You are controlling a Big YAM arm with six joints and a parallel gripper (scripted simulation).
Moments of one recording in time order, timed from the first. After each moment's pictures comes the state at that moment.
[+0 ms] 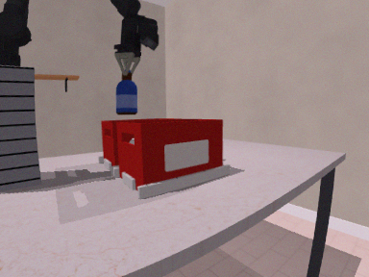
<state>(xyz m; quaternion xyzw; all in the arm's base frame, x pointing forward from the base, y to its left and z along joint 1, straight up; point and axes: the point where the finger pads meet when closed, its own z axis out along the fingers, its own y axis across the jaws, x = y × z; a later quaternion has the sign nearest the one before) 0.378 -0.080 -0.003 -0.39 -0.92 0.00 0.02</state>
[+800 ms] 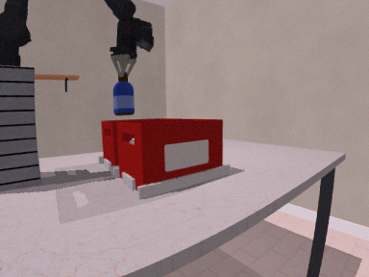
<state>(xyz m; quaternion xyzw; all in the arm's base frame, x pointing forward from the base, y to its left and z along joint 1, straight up) 0.373 -0.056 -0.004 -0.40 -0.92 0.00 0.01</state>
